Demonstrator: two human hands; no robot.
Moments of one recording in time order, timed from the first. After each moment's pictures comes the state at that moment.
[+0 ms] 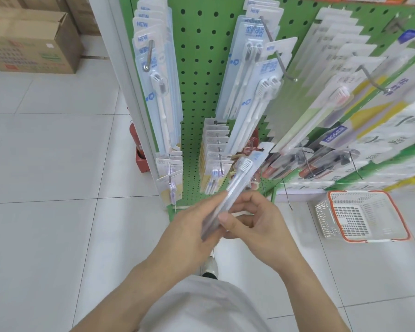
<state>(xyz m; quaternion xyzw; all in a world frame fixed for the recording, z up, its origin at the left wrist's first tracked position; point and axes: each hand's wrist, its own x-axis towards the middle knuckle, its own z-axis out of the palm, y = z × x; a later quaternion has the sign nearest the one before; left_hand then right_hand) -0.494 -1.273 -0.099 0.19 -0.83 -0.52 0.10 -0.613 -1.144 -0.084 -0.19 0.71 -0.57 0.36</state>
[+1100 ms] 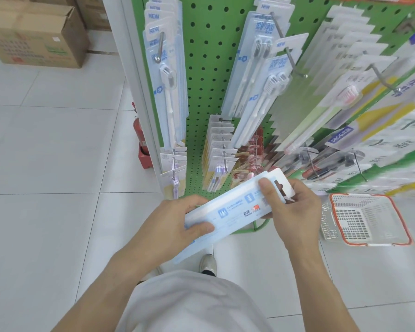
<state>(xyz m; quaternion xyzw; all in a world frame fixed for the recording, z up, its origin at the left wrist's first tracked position) -0.478 -1.303 -0.093 0.26 -0.83 -0.50 -0.02 -0.640 -1.140 -0.083 -0.07 0.79 -0.60 0.12</state>
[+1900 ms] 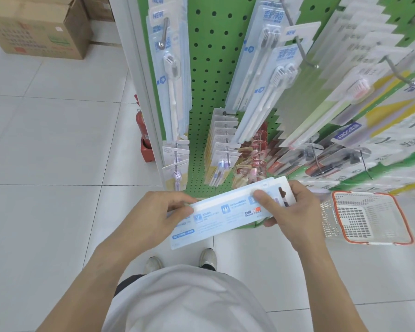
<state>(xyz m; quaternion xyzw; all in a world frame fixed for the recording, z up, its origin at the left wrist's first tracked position) -0.465 -1.323 -0.105 0.28 -0.83 -0.49 -0.01 -0.651 -1.126 -0.097 -0.10 0.82 -0.52 0.22</state>
